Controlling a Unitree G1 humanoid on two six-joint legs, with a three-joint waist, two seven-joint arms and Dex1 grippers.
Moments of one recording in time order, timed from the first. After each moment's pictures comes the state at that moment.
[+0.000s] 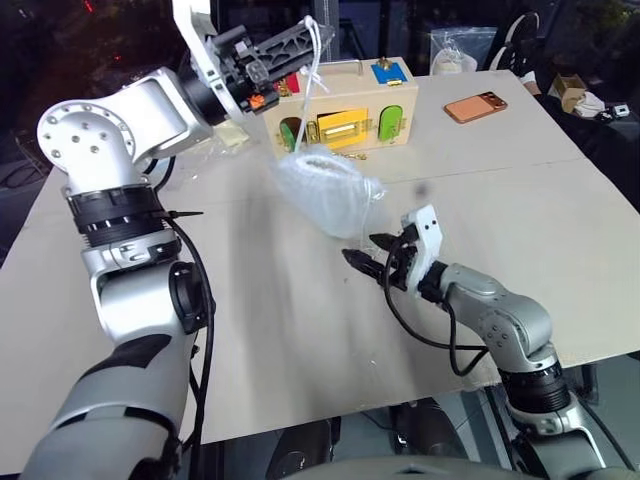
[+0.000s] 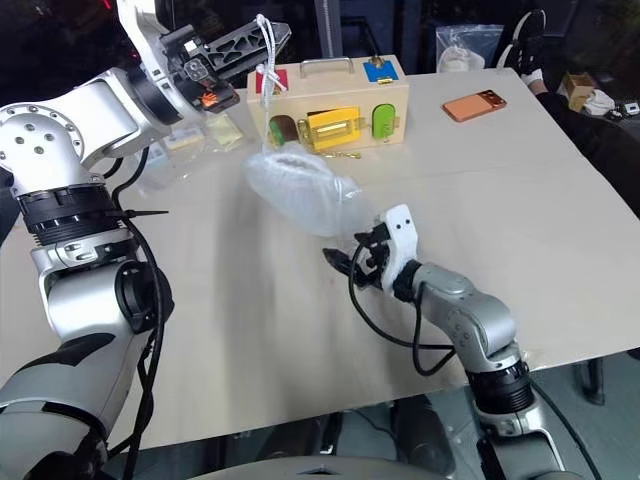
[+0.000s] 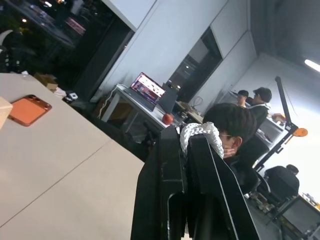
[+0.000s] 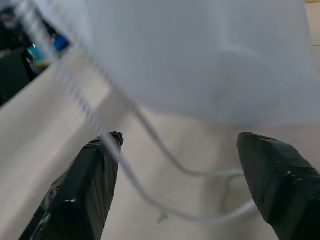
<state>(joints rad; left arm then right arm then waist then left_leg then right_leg) -1.17 0.52 0.40 0.28 -1.13 1.25 -0.50 -0.36 -0.16 0.16 -0.27 0.57 0.80 0.35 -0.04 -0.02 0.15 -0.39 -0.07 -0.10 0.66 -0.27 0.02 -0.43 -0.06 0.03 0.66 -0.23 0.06</state>
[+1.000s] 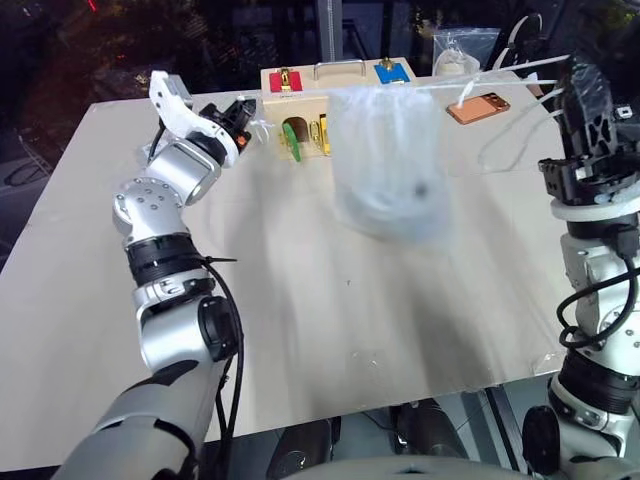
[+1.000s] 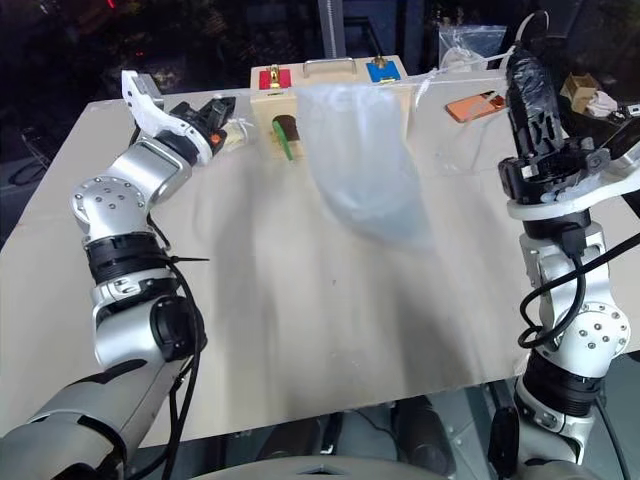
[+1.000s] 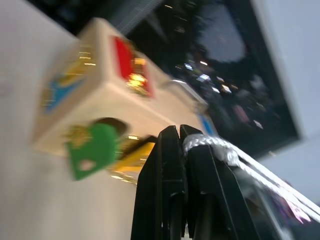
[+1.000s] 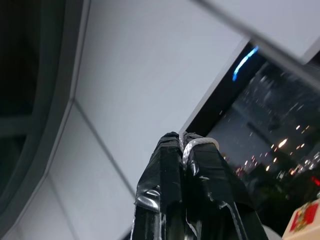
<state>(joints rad) -0.96 0.35 0.56 0.37 -0.89 0.80 0.04 -0.40 -0.22 -0.42 -0.48 1.62 0.45 0.19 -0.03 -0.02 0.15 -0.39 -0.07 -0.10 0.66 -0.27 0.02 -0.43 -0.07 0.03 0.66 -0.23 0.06</state>
